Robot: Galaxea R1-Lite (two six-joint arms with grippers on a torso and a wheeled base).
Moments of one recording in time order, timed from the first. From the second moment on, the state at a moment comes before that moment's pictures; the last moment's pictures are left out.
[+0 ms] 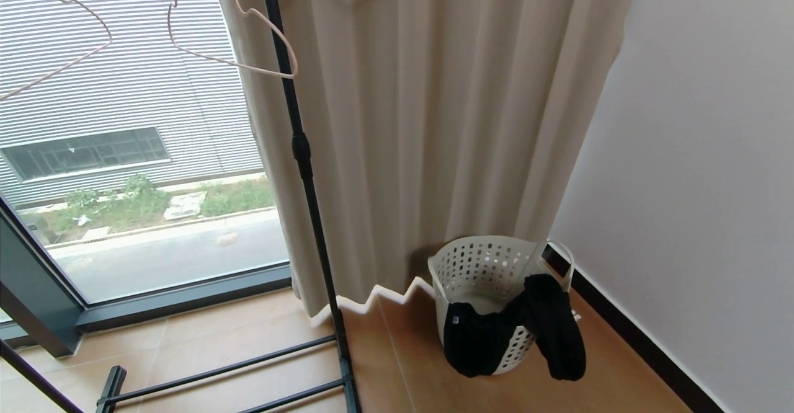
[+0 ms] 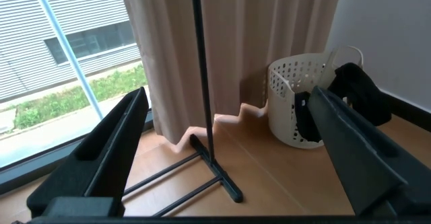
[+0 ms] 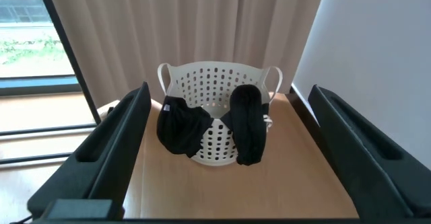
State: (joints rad) left arm -0.01 0.00 0.00 -0.06 -0.24 0.06; right arm 0.01 0.00 0.00 0.01 0.11 0.00
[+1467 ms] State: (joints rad) left arm -0.01 0.00 0.00 -0.06 -0.24 0.06; right arm 0.01 0.00 0.00 0.01 0.11 0.00
